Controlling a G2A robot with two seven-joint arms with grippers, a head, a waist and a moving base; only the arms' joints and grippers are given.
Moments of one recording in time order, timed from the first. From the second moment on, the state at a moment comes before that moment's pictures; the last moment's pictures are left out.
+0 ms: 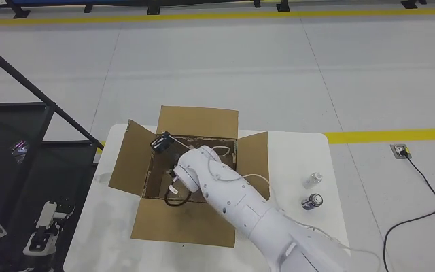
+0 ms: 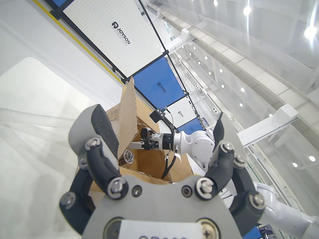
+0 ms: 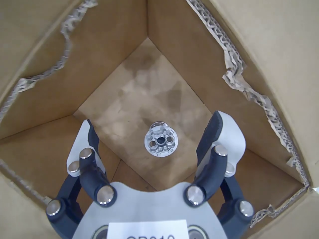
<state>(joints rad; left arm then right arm) 1.81 -1.22 -2.05 -1.91 -0.12 -0.60 -0.23 -0.21 -1.87 0.58 -0.66 -1.03 0.05 0.84</state>
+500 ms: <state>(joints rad) 1.81 -1.22 -2.05 -1.91 -0.12 -0.60 -0.23 -1.01 -1.57 1.17 -2.11 -1.43 -0.20 1.19</state>
